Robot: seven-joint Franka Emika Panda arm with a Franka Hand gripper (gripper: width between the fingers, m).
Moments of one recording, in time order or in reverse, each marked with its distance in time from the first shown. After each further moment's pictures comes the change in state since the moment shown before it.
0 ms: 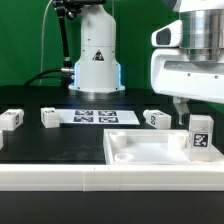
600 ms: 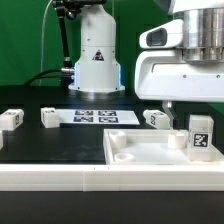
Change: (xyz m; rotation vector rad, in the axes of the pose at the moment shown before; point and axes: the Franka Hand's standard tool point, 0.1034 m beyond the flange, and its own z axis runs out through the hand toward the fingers) arm 0.002 -0.001 0.000 0.023 0.040 -0.374
